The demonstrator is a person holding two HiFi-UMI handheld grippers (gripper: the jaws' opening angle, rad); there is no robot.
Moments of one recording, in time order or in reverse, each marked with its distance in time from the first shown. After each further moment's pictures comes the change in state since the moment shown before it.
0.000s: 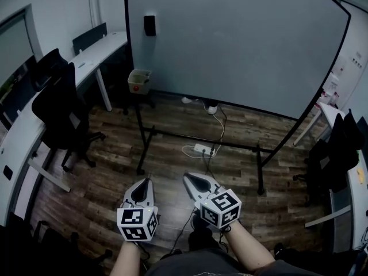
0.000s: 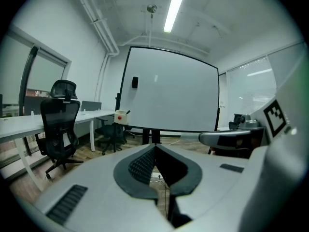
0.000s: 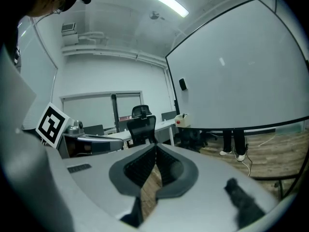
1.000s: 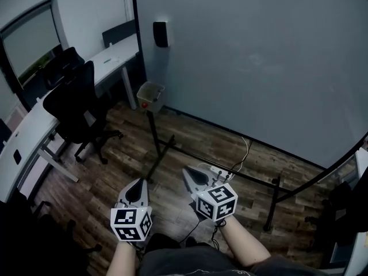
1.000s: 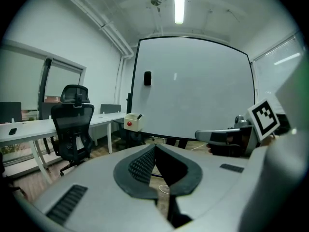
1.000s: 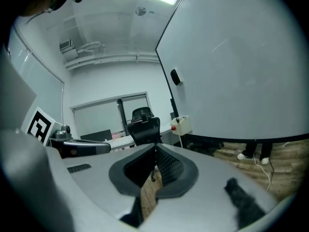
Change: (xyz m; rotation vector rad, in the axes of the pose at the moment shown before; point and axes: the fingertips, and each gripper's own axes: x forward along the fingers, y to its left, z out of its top) left arm 0.156 0.016 0.064 -0.045 -0.009 0.286; right arm 0.134 -0.170 0.065 0.035 0.014 0.223
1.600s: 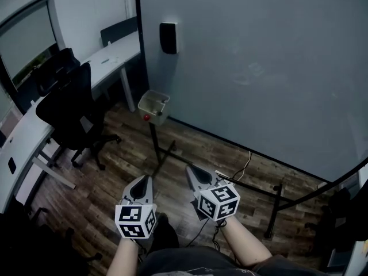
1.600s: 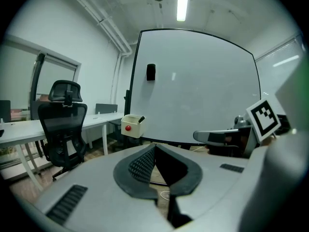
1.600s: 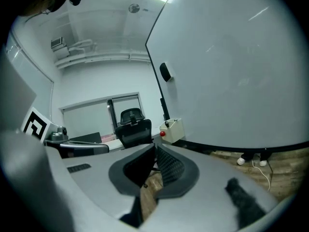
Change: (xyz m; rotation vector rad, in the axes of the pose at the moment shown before) left arm 0.095 0.041 0.029 0.002 -0.006 -0.045; right arm 0.086 -0.054 0.025 0.026 -0.017 -0.070
